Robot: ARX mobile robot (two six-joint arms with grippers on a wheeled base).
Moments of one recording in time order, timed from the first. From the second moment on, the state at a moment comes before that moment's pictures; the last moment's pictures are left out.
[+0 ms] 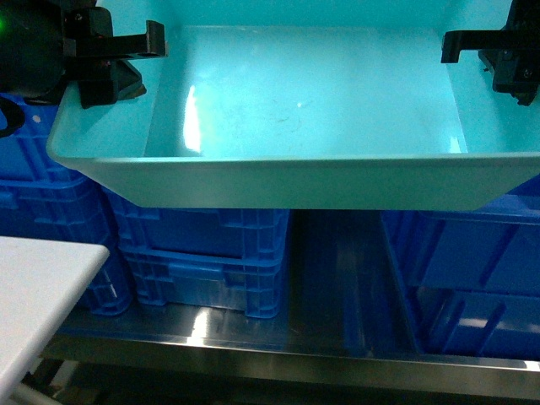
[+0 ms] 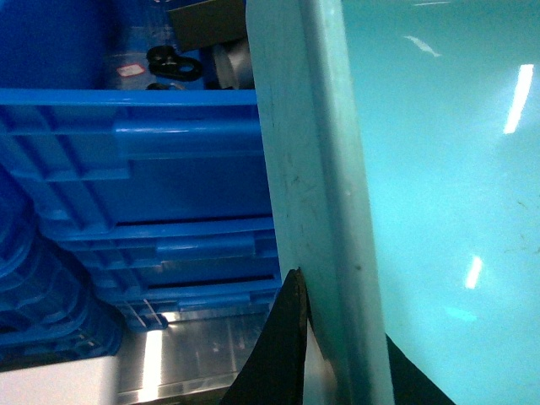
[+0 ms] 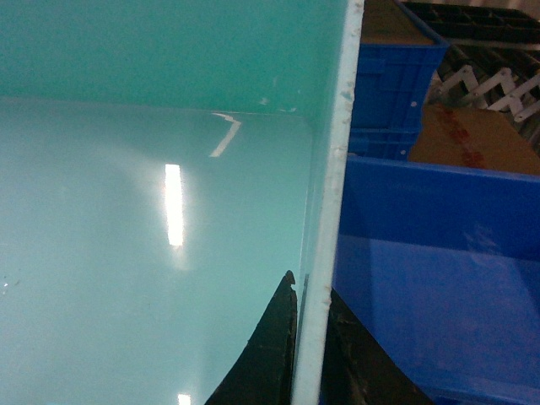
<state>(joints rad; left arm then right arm) -0.21 1.54 0.93 0.24 0.02 -0.05 0.23 1.59 0.86 0.57 0.13 0.03</state>
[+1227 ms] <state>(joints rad) -0.21 1.54 0.93 0.24 0.02 -0.05 0.23 1.59 0.86 0.58 0.13 0.03</state>
